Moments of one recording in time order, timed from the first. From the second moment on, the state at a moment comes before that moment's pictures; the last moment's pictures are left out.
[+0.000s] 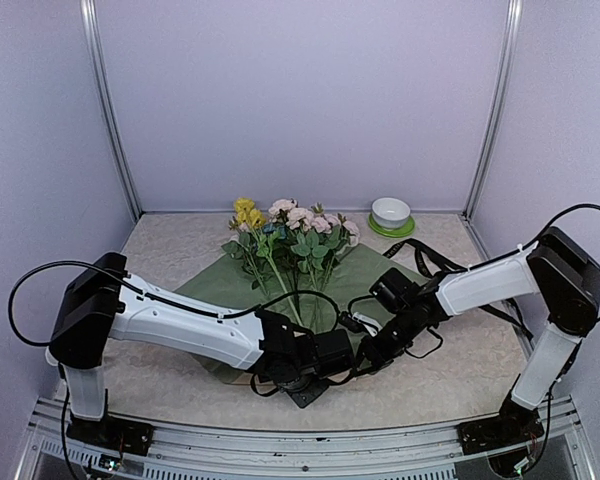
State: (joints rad) left arm -1.35 2.01 1.40 -0.72 -0.33 -0.40; right arm 0.76 1.73 0.83 -0.33 -0.60 0.20
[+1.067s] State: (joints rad) left arm -1.10 1.42 0.72 -0.66 -0.10 -0.73; right arm 0.77 1.70 0.81 -0.31 -0.56 0.20
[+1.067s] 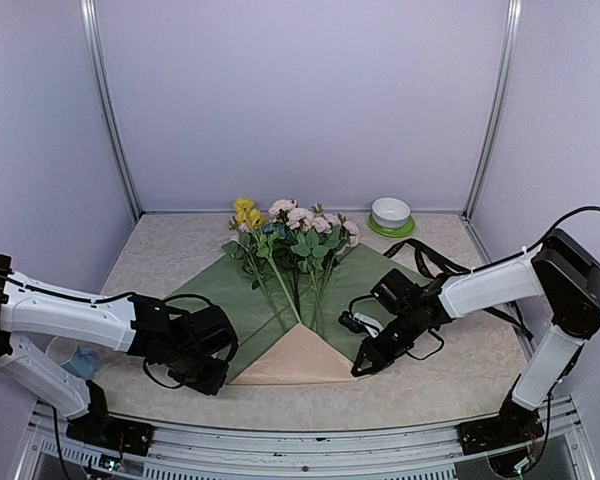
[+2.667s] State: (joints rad) left arm -1.10 1.66 0.84 -0.34 0.05 -0.42; right arm 1.01 1.74 0.97 -0.15 -0.41 0.48
